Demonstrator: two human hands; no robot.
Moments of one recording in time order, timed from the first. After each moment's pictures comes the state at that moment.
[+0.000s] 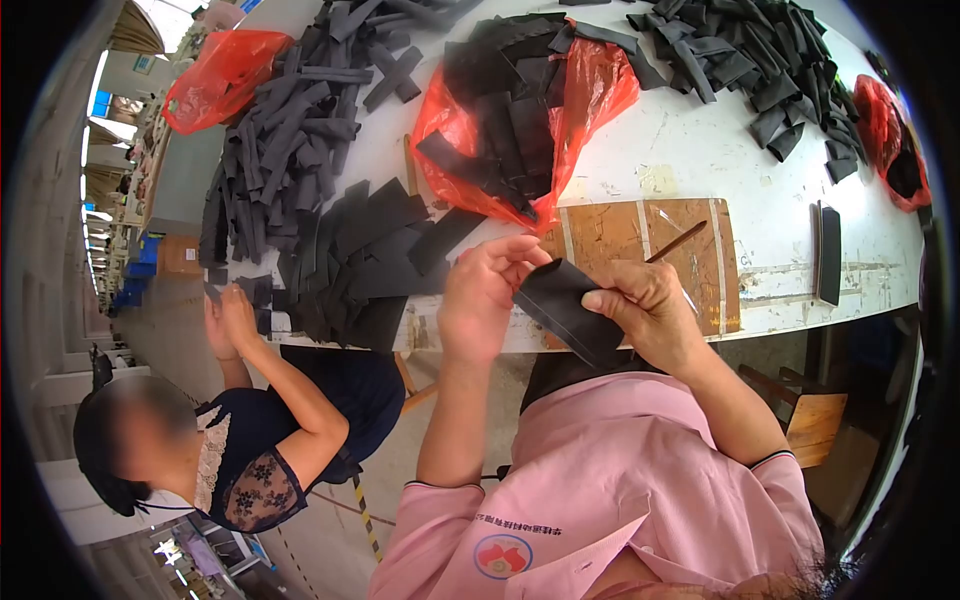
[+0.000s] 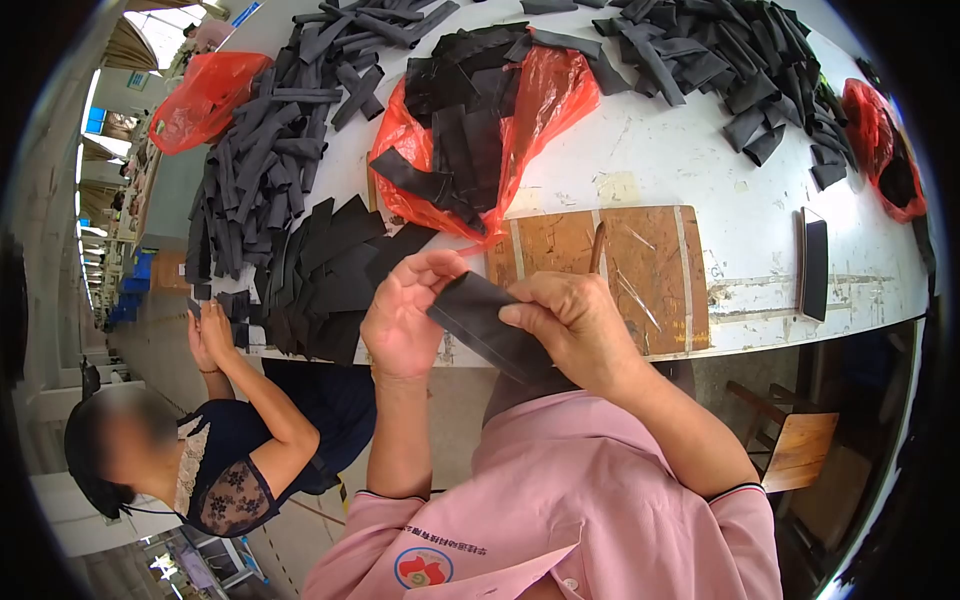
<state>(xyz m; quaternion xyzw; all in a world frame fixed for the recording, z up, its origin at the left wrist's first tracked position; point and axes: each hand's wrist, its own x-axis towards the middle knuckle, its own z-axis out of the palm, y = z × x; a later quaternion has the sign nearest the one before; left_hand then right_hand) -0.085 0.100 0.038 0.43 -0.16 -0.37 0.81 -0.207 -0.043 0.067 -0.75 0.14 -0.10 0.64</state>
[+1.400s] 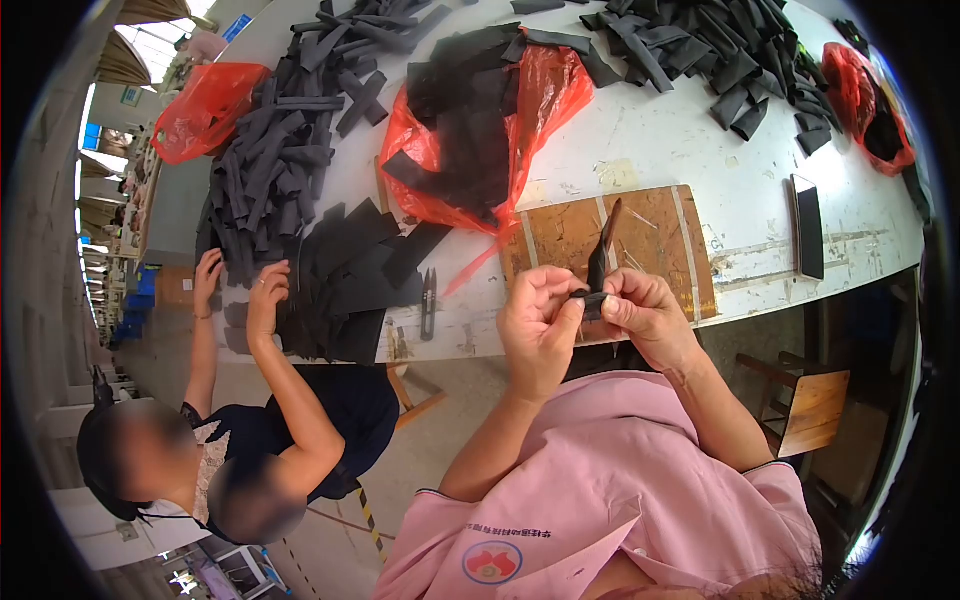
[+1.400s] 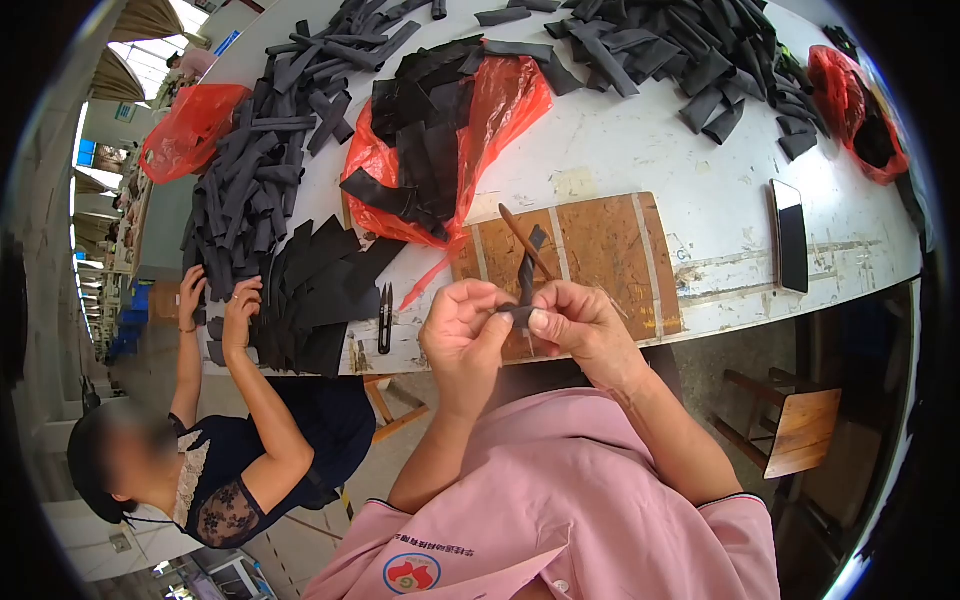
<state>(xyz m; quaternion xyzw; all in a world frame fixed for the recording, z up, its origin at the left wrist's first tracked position) -0.172 0.061 0.016 0.61 -0.20 -0.25 0.72 -0.257 -0.058 0.014 -0.42 0.17 -0.08 0.89</state>
